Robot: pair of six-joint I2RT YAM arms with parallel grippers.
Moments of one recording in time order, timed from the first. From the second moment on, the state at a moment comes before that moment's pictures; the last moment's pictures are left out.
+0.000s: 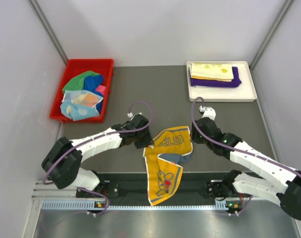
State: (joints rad) left arm -0.76 1.42 0.79 -0.37 0.01 -0.95; right arm 0.73 0.96 0.64 -0.45 0.39 0.57
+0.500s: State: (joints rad) left arm -0.76 1.48 0.79 -0.28 0.01 -1.02; right arm 0.66 1.00 0.62 -0.37 0.30 0.52
